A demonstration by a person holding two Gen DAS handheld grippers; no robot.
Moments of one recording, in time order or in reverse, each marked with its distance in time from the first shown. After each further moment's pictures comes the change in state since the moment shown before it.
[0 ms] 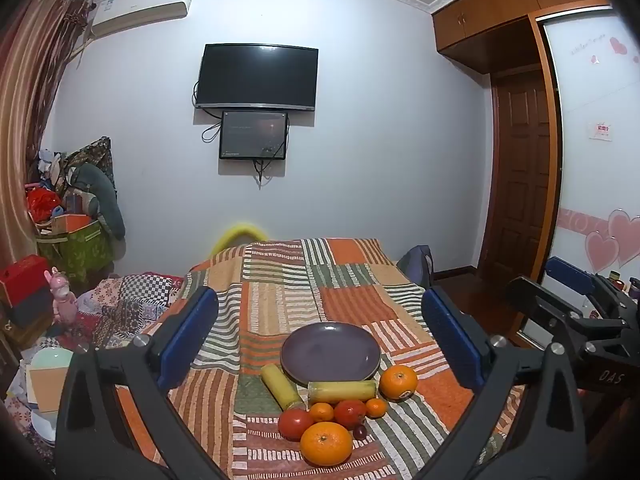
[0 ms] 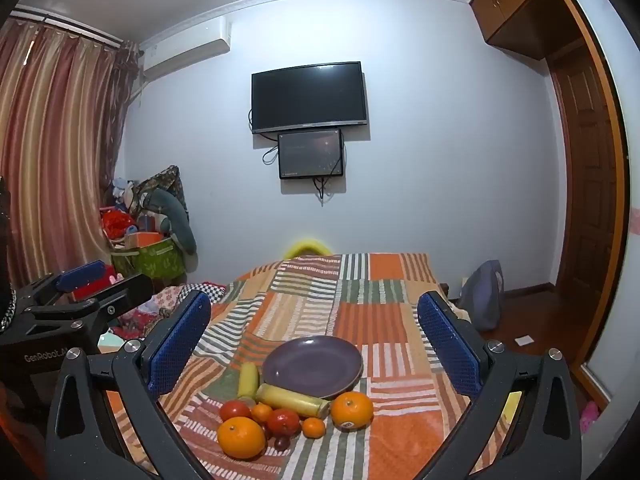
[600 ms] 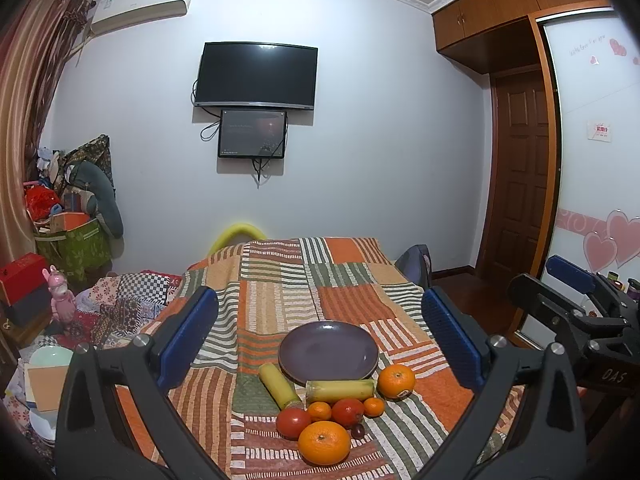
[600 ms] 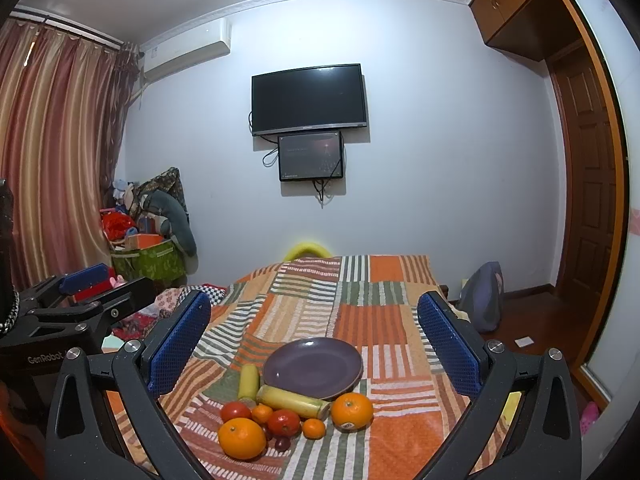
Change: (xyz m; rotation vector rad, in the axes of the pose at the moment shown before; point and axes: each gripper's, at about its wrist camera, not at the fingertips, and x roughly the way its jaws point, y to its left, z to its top) left arm 0.002 0.015 0.000 -0.013 0.003 -0.012; right arm -0.003 0.000 0.002 0.000 -0.004 0.000
